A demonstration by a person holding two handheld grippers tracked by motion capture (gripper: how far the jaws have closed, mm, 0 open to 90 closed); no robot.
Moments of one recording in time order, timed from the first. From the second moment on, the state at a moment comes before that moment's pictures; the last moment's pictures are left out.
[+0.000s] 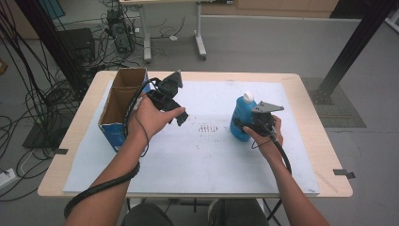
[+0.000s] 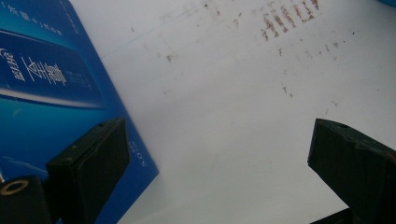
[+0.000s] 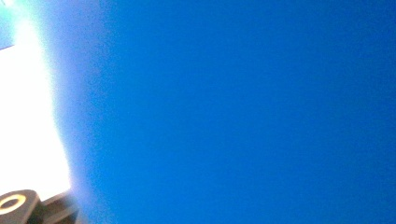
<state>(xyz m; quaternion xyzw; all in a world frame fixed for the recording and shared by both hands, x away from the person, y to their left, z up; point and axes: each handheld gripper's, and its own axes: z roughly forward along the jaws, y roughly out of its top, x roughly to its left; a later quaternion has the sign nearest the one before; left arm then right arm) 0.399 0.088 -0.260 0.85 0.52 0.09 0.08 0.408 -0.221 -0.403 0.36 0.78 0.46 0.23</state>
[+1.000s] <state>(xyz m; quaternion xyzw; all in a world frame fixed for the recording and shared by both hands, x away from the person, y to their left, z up) 0.399 0.086 -0.250 0.84 0.52 0.10 0.08 0.407 -0.220 -0.404 0.36 0.78 0.46 0.23</state>
